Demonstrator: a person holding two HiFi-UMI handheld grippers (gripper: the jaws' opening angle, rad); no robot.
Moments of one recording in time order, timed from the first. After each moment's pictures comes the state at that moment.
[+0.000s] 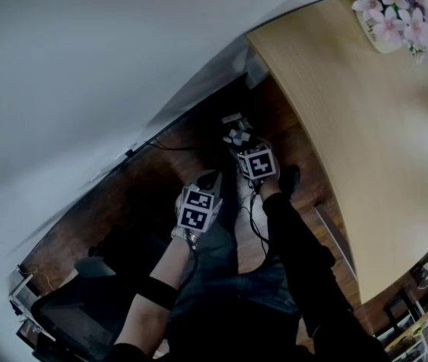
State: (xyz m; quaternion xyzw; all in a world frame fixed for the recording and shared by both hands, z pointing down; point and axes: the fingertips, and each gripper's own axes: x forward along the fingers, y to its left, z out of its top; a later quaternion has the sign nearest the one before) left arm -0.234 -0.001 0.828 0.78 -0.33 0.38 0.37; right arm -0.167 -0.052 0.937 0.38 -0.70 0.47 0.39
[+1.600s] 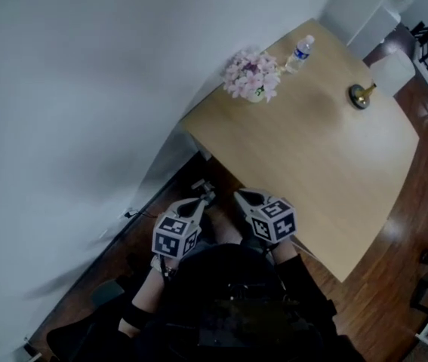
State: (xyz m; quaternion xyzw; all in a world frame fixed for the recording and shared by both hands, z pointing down) left arm -0.136 -0.017 0.487 0.88 -0.27 0.30 0.26; right arm -0.044 -0.008 0.482 0.46 -0.79 0.36 0.20
